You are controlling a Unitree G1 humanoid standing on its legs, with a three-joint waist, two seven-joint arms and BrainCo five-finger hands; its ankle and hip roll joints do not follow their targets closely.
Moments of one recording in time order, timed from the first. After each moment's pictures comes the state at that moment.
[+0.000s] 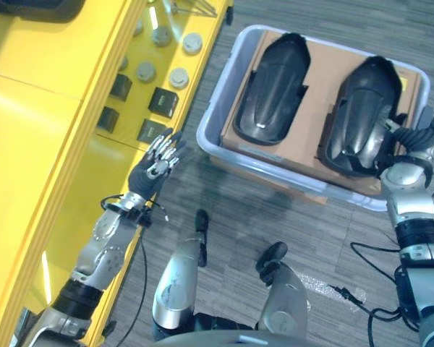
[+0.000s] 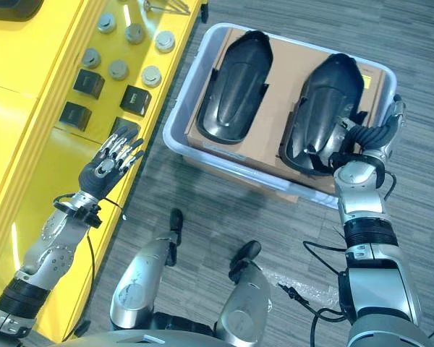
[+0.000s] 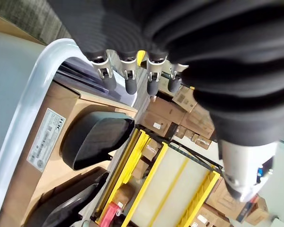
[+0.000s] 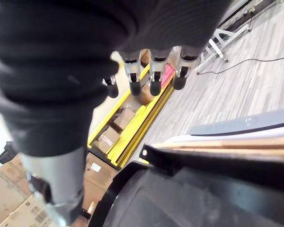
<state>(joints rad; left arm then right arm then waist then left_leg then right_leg) -0.17 0.46 -0.24 -0.11 -0.90 -0.12 -0.23 -0.58 -0.78 0.00 0.58 0.15 0.02 -0.61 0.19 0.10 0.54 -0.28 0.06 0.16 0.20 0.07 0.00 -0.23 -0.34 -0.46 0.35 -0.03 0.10</state>
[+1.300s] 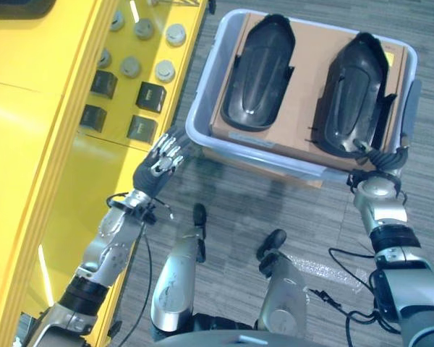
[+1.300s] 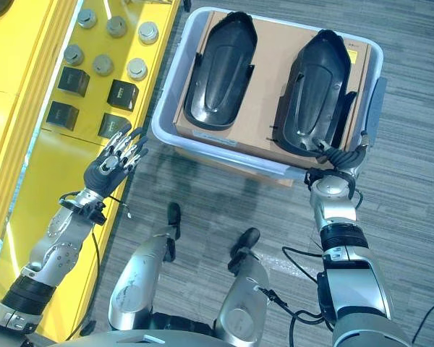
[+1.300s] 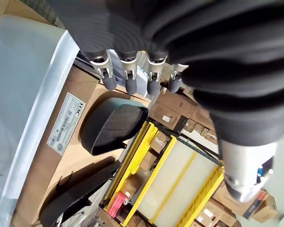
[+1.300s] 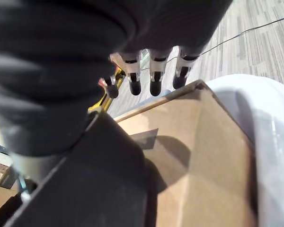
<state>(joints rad) -0.19 0.42 -0.25 -0.10 -0.90 -0.10 -0.22 -0.59 -0.65 0.00 0.68 0.29 0.05 -0.60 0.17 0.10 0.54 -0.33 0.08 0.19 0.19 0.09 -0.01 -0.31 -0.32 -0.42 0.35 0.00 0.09</state>
